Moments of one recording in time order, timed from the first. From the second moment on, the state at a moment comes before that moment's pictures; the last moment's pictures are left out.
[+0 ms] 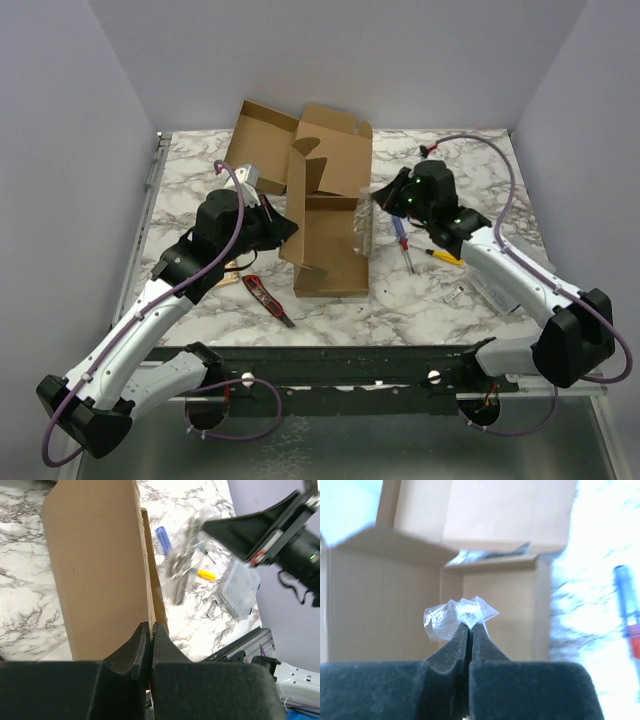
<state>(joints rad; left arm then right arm) -0.58 0.94 1.02 -0.47 0.08 -0.67 0.57 1.35 1.03 -0.13 0.08 0.73</state>
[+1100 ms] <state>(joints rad) -0.58 0.67 1.26 -0.67 -0.38 -0.46 0.05 2.12 1.89 -0.57 -0.08 0.35</state>
